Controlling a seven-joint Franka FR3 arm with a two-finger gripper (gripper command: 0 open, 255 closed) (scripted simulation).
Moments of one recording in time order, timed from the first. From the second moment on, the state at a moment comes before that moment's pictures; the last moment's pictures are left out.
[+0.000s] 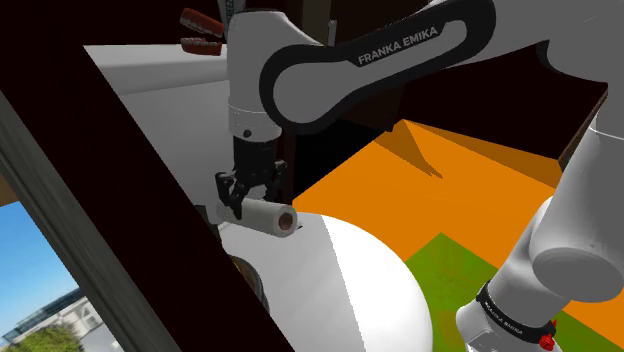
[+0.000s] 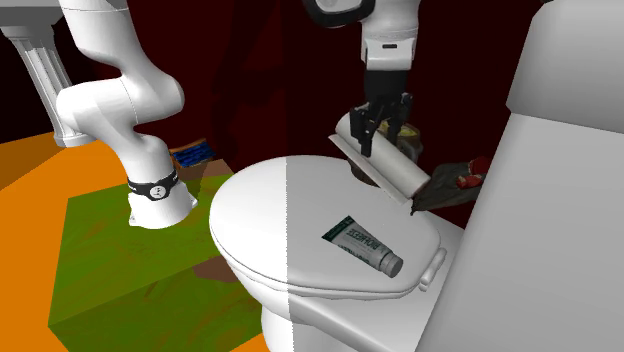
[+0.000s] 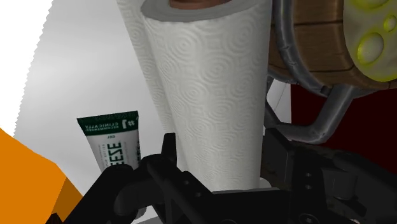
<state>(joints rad) 0.15 0.10 0.61 -1.94 -0.01 2.07 0.75</state>
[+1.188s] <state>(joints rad) 0.15 0.05 0.61 -1.75 0.02 1.83 0.73</state>
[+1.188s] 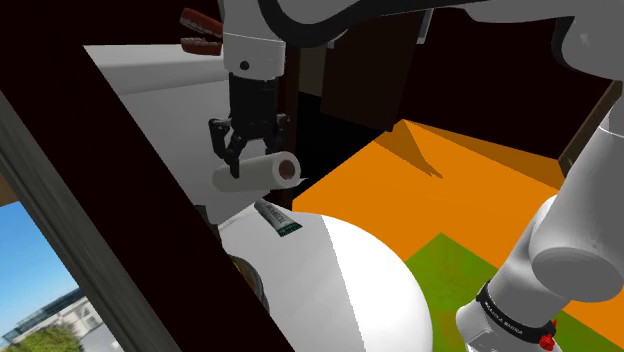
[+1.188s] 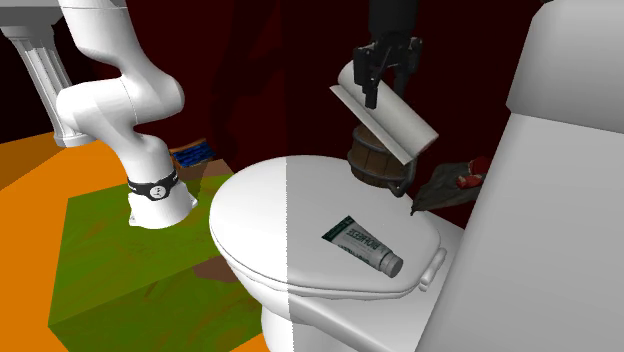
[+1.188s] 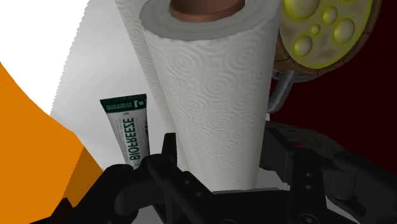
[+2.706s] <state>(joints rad) 0.32 0.18 0.72 -1.67 -0.09 1.86 1.03</state>
